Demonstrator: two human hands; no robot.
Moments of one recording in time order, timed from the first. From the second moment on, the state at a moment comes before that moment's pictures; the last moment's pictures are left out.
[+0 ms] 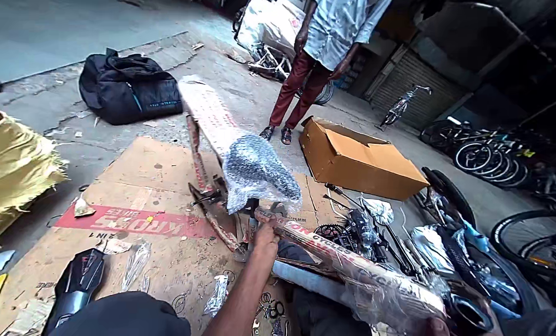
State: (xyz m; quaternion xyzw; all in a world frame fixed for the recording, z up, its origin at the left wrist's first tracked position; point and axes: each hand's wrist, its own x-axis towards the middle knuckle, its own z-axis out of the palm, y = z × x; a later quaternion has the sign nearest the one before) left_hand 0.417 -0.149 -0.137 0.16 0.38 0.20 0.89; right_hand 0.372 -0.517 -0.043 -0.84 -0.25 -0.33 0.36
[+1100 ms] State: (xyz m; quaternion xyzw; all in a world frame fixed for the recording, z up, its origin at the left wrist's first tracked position) left_hand 0.366 -0.162 -0.129 0.35 0.40 0.16 0.83; right_hand 0.486 -0.510 -0.033 -0.83 -0.23 -0.27 0.44
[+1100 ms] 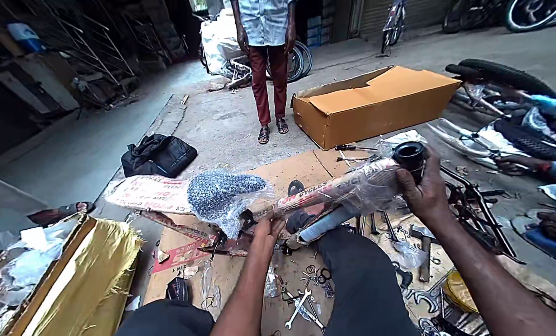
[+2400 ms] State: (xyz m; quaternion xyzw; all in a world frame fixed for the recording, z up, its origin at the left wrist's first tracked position) left_hand 0.549 -0.281 0.037 0.97 0.00 0.04 0.24; right_hand 0.464 -0.440 -0.077 -0.81 -0.06 -0.34 0.48
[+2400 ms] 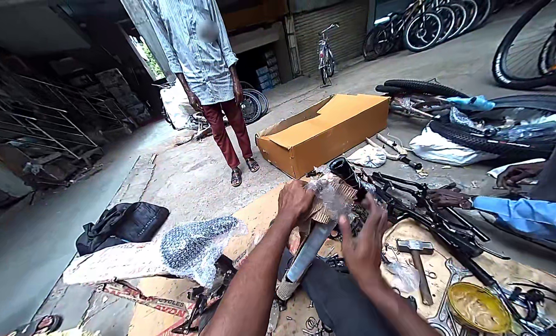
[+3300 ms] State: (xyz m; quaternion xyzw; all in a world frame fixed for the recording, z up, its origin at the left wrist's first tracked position) left_hand 0.504 -0.225 -0.077 0.87 -0.21 0.25 0.37; right_hand 0.492 -0.398 0.008 -0.48 0.14 0.03 0.87
